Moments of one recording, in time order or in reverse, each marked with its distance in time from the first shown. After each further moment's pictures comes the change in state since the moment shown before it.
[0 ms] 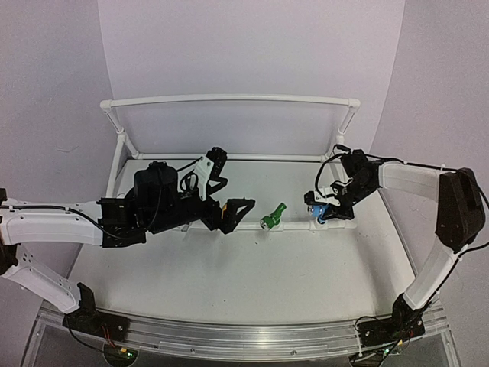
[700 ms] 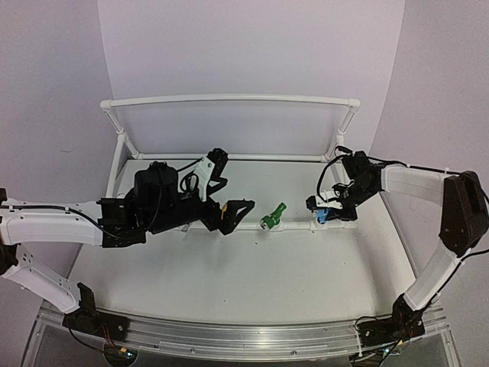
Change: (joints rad) left arm 0.000 0.000 0.000 -0.006 -0.002 0.025; right arm 0.005 -0.038 -0.050 0.033 0.093 -0.068
